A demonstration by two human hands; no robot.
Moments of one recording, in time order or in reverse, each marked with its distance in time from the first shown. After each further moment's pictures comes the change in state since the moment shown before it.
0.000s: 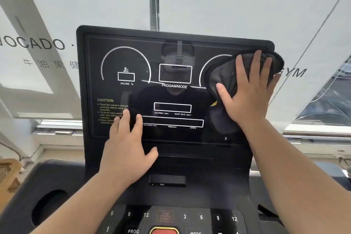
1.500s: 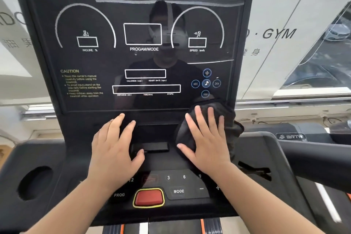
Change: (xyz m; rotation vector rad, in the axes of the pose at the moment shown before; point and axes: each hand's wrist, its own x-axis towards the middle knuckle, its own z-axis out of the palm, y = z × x) left_hand -0.060 -0.012 0.065 0.144 0.027 0.209; right_hand -0.223 0.000 0.036 0.046 -0.356 -0.246
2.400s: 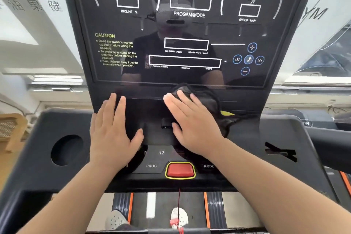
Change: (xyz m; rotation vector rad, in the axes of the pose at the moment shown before) left_hand -0.034 -0.075 0.005 -0.159 -0.020 -0.205; right_hand 0.036 -0.109 -0.017 0.155 -0.102 -0.347
